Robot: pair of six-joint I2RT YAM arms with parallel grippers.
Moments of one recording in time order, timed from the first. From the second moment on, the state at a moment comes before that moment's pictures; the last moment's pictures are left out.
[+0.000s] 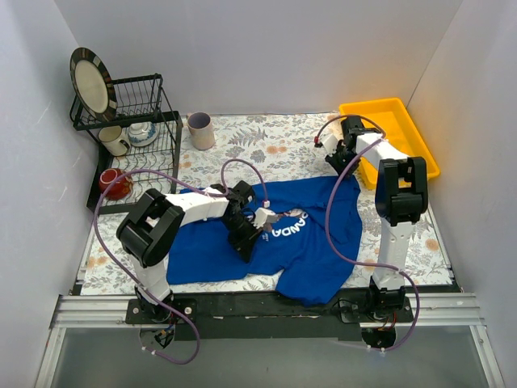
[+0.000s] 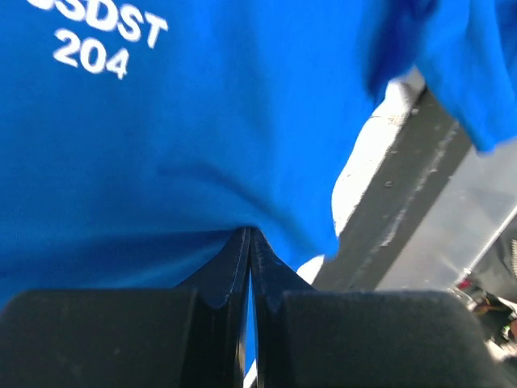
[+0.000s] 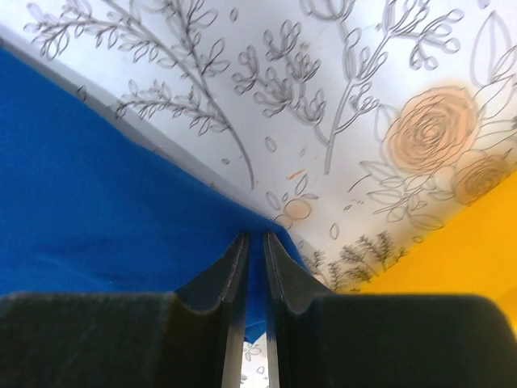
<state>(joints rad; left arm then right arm) -0.69 1.80 1.04 -0.74 0.62 0.26 0.13 2.12 1.62 -0.76 -0.14 -0.74</state>
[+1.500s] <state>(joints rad) -0.15 1.90 1.46 -0.77 0.07 0.21 0.15 2.12 1.53 -0.58 0.20 -0.92</state>
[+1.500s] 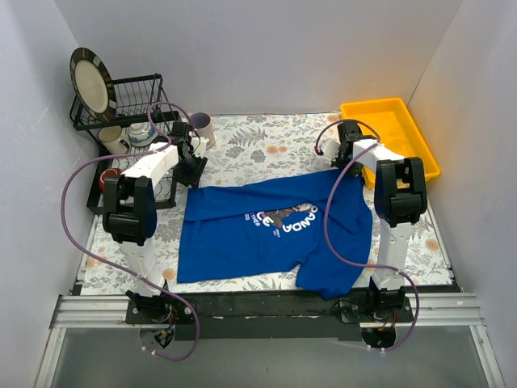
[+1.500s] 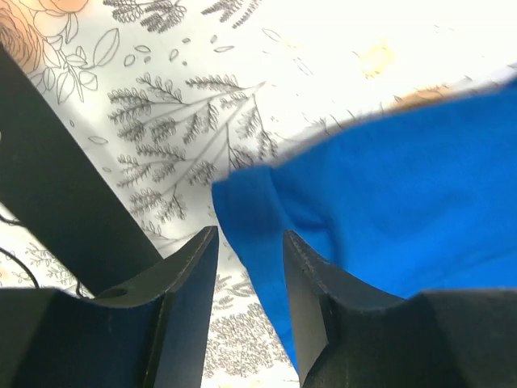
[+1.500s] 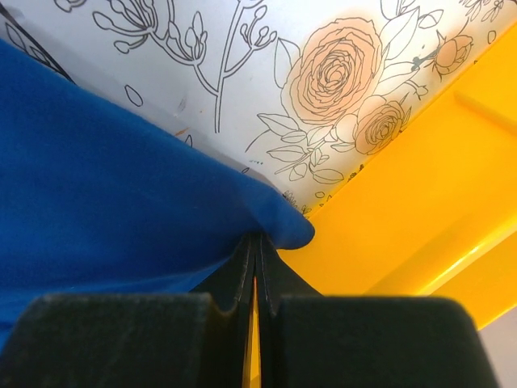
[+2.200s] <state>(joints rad) -0.14 2.07 1.60 -0.89 0.02 0.14 0.15 2.12 1.53 -0.58 0.20 -0.91</state>
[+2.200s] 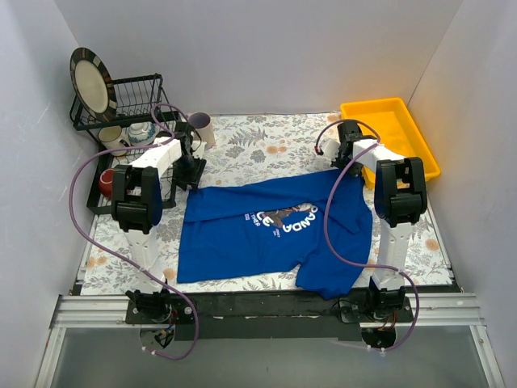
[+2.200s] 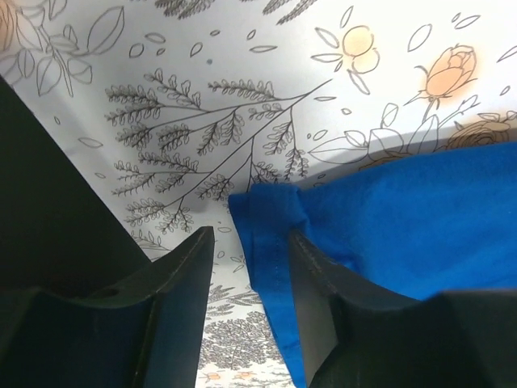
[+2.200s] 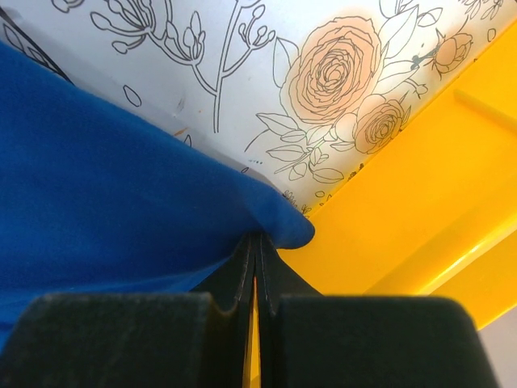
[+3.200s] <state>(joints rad) -0.10 2.09 1.60 -0.89 -0.03 0.09 0.15 2.15 1.59 -0.62 0.21 -0.89</state>
